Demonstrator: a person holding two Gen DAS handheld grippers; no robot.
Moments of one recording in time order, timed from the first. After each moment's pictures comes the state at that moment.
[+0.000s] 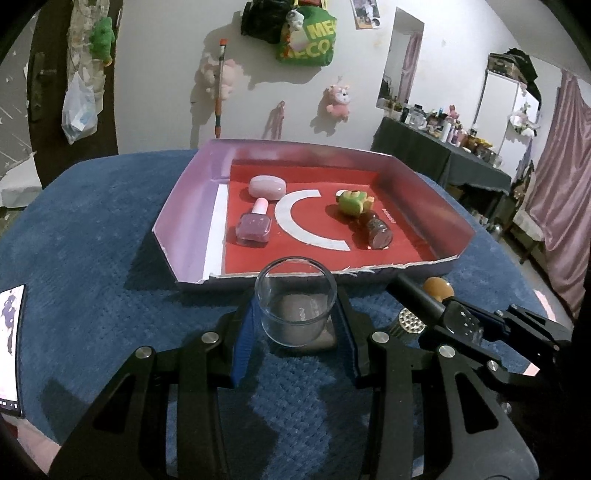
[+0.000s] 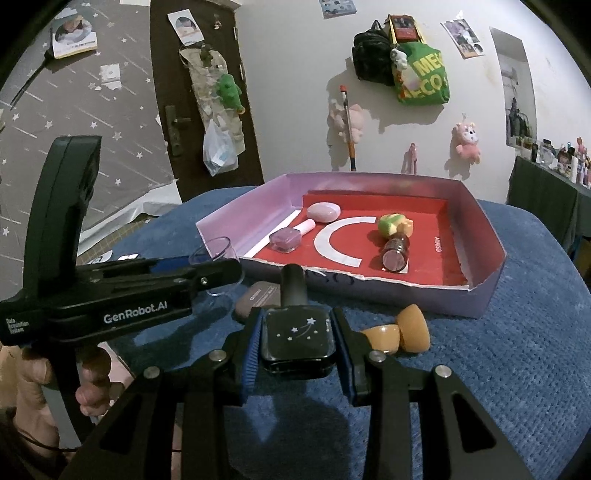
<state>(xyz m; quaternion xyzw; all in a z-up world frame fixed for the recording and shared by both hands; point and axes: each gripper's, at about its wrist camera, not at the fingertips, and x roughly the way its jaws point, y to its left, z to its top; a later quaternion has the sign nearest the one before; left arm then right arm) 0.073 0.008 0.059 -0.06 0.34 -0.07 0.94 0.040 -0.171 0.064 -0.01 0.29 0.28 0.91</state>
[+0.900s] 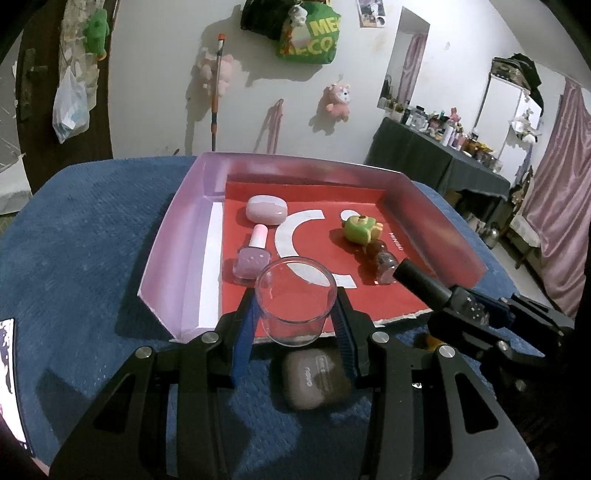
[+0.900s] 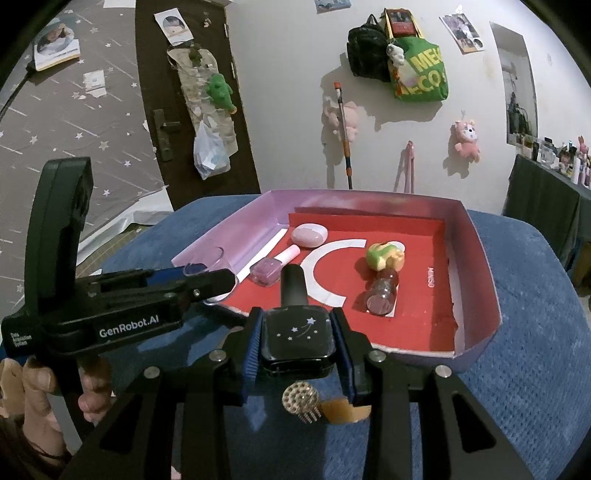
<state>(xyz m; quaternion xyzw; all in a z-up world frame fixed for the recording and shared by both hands) 0.122 0.015 0.072 -0.07 0.35 -0.08 0.93 0.093 -0.171 0.092 0.00 0.31 0.28 0.91</state>
